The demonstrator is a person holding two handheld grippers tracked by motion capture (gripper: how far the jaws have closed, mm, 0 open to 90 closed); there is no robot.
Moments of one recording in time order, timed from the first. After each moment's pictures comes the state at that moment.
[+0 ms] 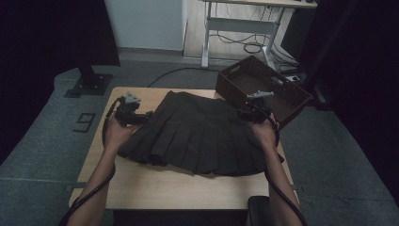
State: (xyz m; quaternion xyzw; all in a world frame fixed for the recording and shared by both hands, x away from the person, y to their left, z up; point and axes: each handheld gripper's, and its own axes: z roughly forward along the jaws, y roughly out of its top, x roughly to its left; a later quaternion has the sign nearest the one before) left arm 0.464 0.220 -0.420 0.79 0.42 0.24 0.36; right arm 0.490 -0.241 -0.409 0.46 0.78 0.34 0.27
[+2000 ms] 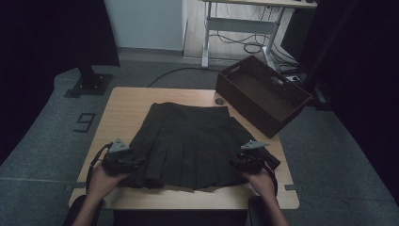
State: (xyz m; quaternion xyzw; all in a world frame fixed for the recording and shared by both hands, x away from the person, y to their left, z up) left arm 0.329 0.240 -0.472 0.82 0.40 0.16 0.38; right arm 0.362 -0.230 -0.503 0.43 0.82 0.36 0.14
